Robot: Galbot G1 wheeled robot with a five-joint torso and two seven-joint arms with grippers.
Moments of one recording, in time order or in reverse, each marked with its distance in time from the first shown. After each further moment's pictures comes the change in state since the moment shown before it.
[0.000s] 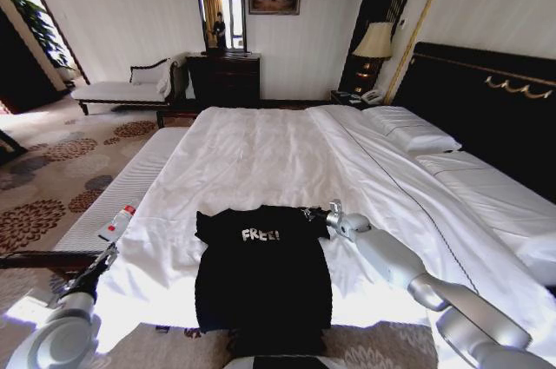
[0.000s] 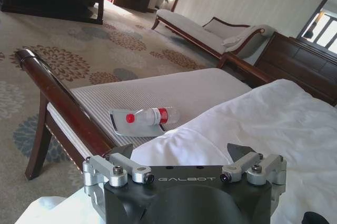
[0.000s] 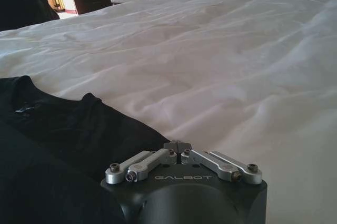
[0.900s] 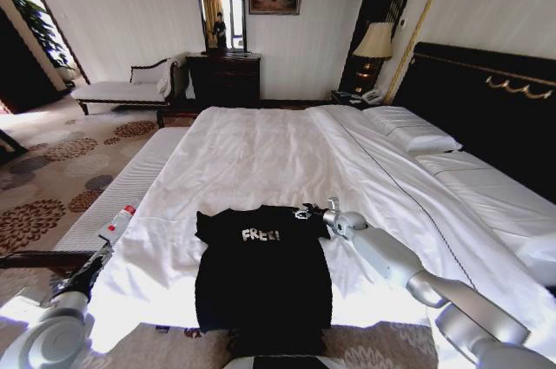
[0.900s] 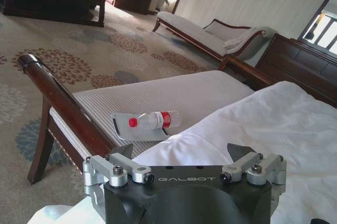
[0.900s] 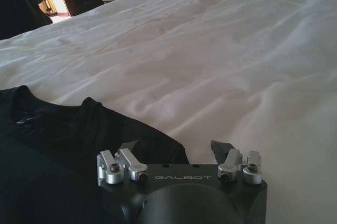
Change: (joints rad) left arm -0.001 0.023 -0.022 0.014 -0.018 0.002 0.004; right arm 0.020 0.000 -0.040 0.005 0.104 -0.069 0.037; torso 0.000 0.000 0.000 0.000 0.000
